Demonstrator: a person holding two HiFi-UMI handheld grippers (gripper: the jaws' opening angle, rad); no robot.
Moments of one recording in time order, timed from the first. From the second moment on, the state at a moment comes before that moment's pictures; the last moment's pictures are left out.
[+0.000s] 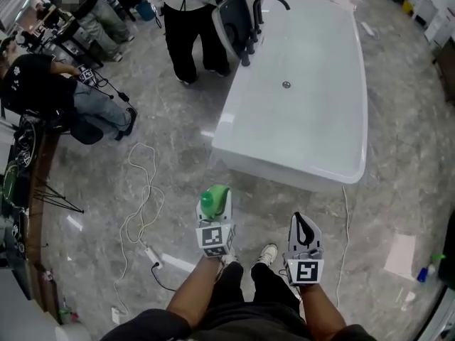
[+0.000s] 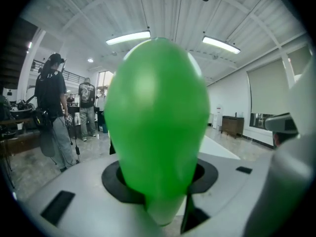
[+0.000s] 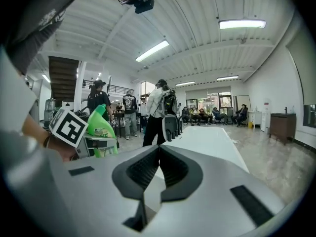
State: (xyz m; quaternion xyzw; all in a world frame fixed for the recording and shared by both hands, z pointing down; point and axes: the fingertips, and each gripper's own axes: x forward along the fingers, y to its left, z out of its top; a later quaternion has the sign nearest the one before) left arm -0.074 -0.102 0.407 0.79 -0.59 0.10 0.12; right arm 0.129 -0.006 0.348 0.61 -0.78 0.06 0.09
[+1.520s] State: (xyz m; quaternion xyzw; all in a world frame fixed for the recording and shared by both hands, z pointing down) left arm 0.006 -0.148 0.222 0.88 -0.46 0.07 0.07; right arm 0.186 -0.064 0.171 0.73 -0.68 -0.05 0.04
